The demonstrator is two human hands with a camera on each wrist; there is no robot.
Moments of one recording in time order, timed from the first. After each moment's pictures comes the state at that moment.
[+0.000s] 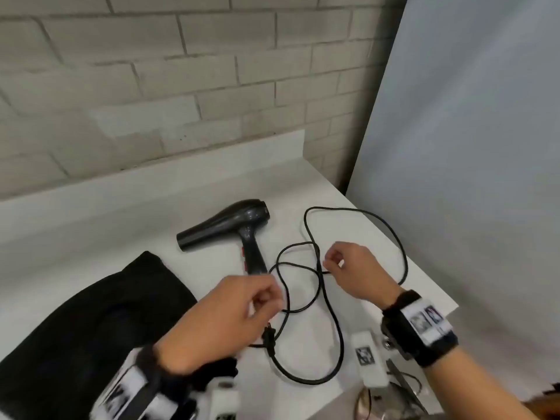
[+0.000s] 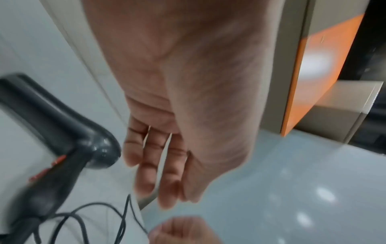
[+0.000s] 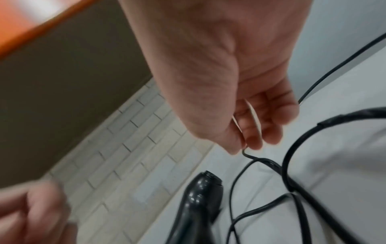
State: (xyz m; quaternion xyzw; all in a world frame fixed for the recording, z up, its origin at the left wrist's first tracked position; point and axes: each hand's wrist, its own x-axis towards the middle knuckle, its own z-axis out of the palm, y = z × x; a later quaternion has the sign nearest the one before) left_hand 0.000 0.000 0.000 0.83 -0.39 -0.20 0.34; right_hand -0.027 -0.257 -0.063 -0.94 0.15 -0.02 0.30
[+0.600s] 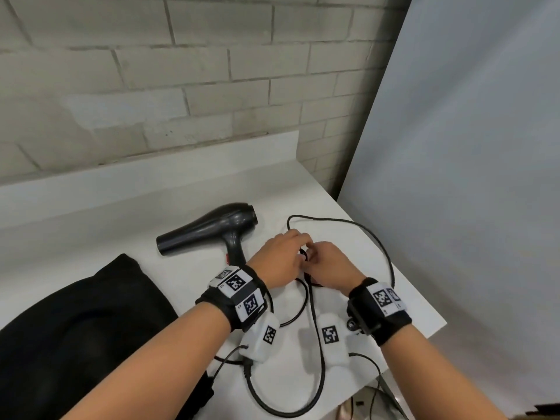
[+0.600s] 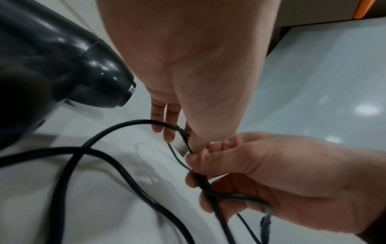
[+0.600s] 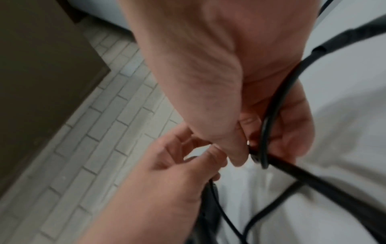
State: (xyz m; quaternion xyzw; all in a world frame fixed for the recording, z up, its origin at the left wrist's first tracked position) left_hand 0.092 -0.136 -0.075 0.86 -0.43 -0.13 0.23; right_hand 0.025 -0.270 -0.085 -0.89 0.18 0.06 0.40
